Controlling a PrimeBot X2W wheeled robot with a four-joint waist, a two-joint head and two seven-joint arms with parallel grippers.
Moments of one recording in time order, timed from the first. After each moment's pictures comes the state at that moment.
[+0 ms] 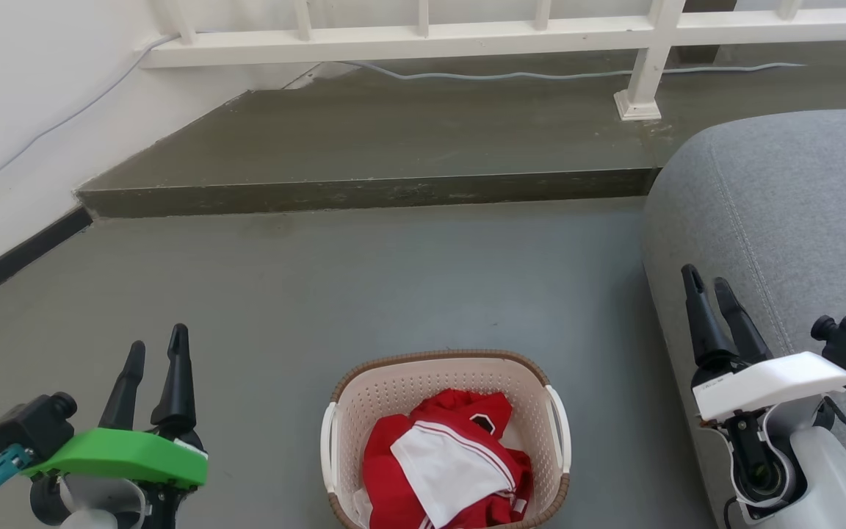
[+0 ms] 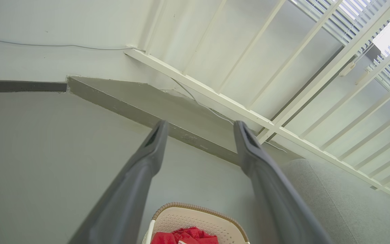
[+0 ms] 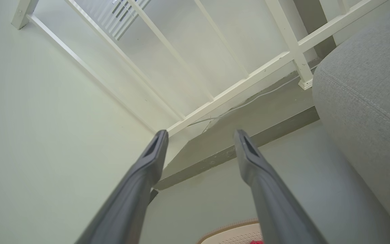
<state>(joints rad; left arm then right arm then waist) -0.04 0.08 -0.06 0.19 -0.75 -0.12 -0.15 -0.08 -0.12 0.13 0.23 0.79 0.11 -0.15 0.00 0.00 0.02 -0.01</state>
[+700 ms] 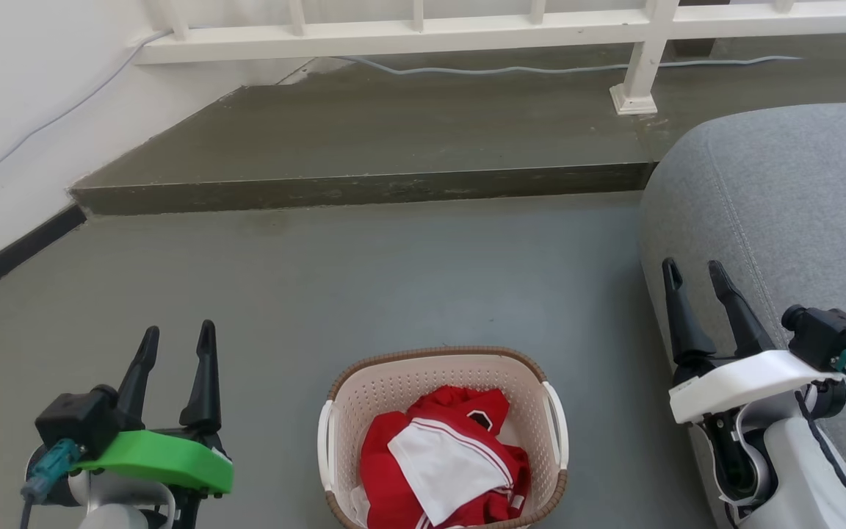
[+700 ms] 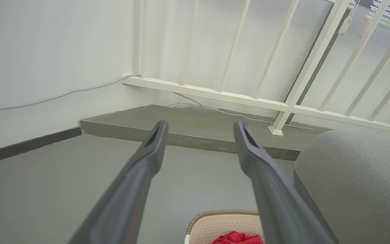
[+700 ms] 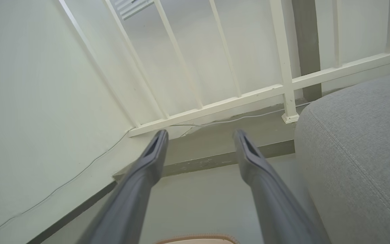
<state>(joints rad) -0.04 0.07 -0.09 0.17 -0.43 -0.12 -0.22 -0.10 -0.10 0.14 0.23 0.47 0.09 -0.22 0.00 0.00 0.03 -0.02</state>
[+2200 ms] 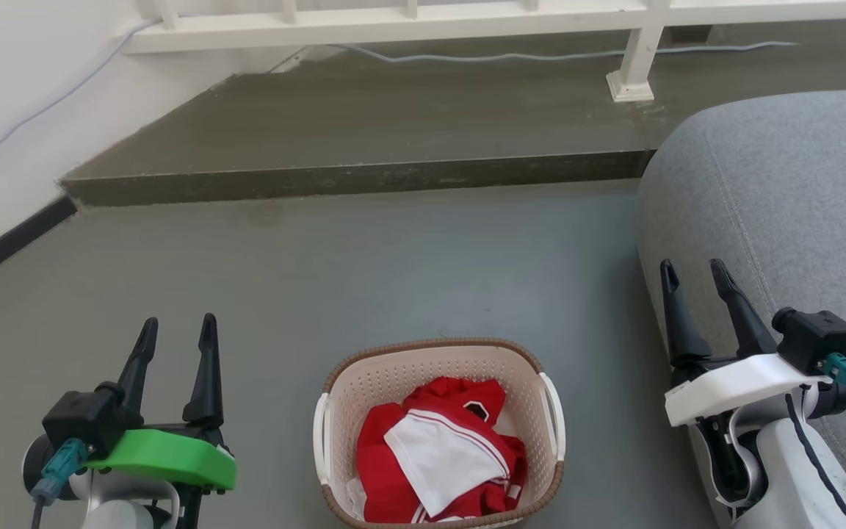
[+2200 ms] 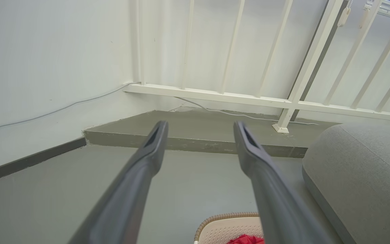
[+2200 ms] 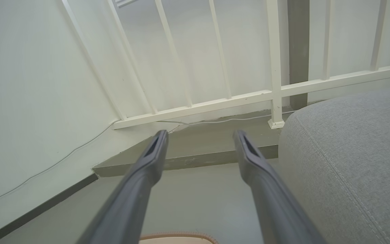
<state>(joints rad) -0.05 0.05 -0.07 0.16 -0.33 -0.12 -0.25 -0.10 -0.06 0.09 0.26 0.30 0.10 -0.25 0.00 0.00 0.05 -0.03</state>
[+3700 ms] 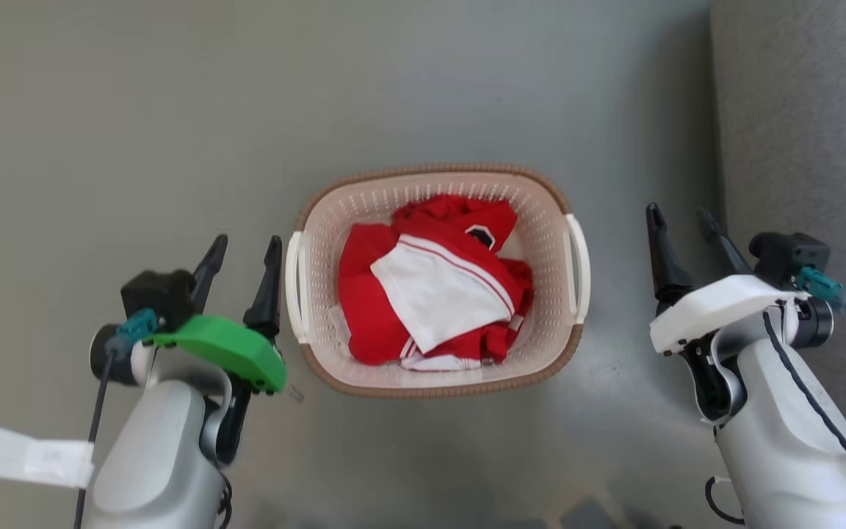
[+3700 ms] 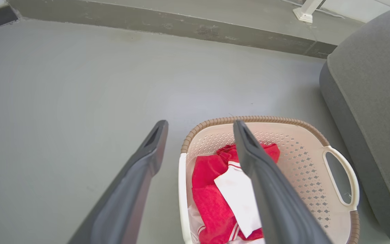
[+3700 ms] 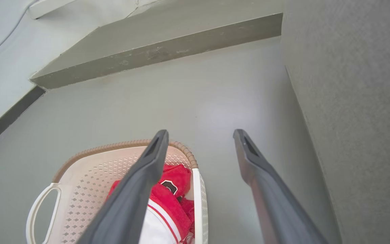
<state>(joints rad) -0.41 0.04 -0.28 0.54 -0.41 -0.12 -0.25 -0.37 -0.06 0.09 0.58 0.29 0.10 -0.25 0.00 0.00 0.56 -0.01</state>
